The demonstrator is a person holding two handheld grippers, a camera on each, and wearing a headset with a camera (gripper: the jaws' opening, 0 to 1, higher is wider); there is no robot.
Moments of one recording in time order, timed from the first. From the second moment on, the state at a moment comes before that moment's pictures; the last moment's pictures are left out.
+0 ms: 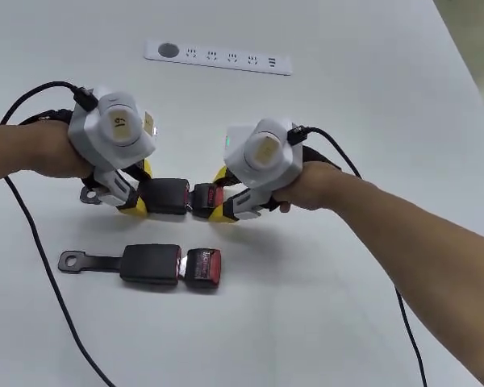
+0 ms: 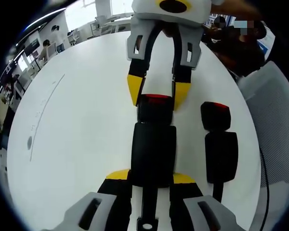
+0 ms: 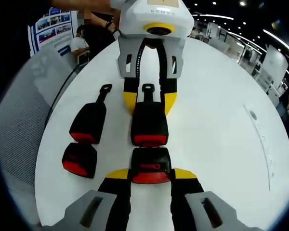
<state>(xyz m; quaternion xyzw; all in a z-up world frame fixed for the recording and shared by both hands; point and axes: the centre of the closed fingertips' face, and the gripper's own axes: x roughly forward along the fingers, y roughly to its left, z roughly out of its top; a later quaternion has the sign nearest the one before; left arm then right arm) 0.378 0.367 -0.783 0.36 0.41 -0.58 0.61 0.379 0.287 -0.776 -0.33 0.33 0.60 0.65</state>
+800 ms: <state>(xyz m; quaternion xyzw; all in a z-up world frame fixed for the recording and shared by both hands) 0.379 0.368 -0.785 0.37 0.43 -0.56 0.60 0.377 0.288 -0.775 -0.34 0.32 0.60 0.65</state>
